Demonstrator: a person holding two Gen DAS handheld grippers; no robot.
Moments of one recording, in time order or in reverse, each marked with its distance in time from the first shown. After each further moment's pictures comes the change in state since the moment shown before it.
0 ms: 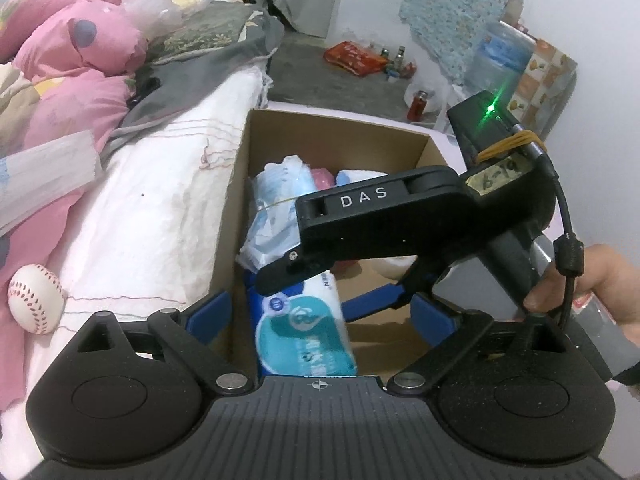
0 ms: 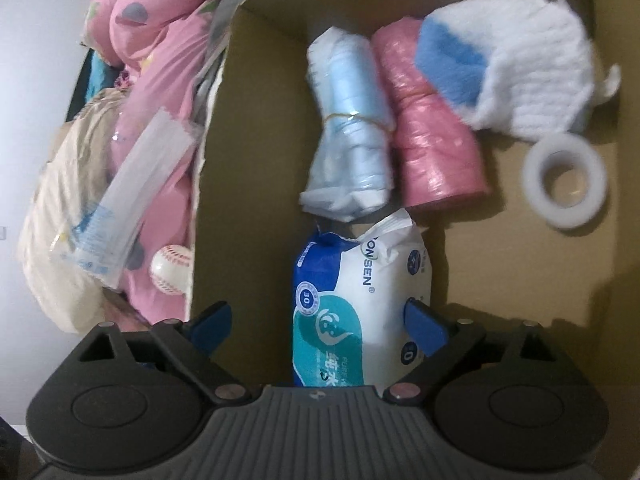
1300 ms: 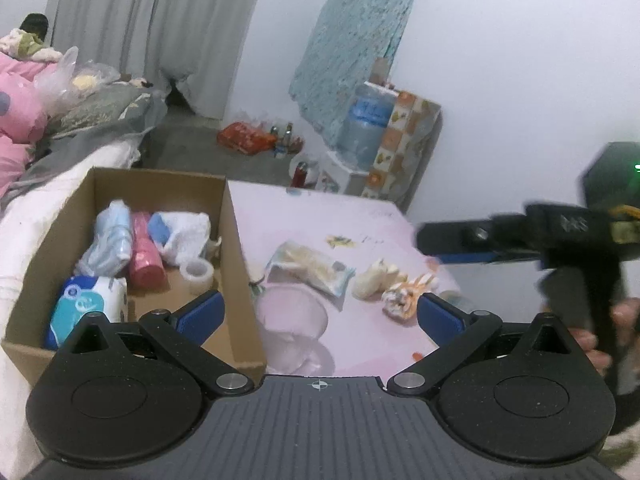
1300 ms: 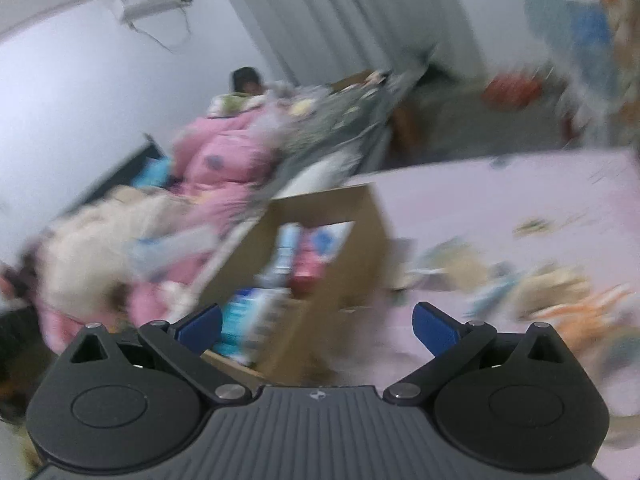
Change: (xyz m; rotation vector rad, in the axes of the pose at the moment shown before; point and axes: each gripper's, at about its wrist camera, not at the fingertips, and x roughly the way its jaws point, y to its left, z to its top) left arm -0.063 -0.130 -0.087 0.105 -0.281 -0.277; right arm -0.258 -0.057 -0.230 -0.422 -0.731 -0.208
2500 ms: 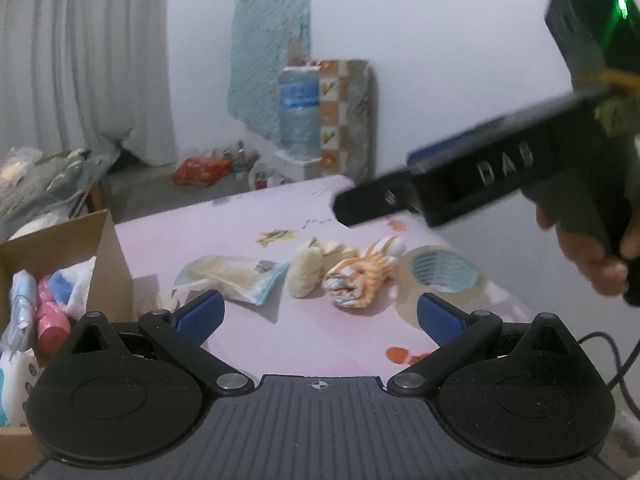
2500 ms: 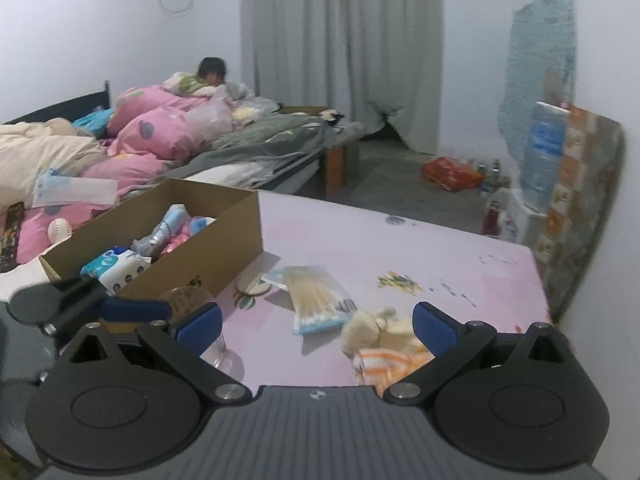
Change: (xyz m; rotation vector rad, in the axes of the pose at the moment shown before) left arm 0.094 -0.107 -0.047 0.343 -0.018 -0.003; right arm -0.013 -0.063 -0.019 -0.311 -0.080 -0.230
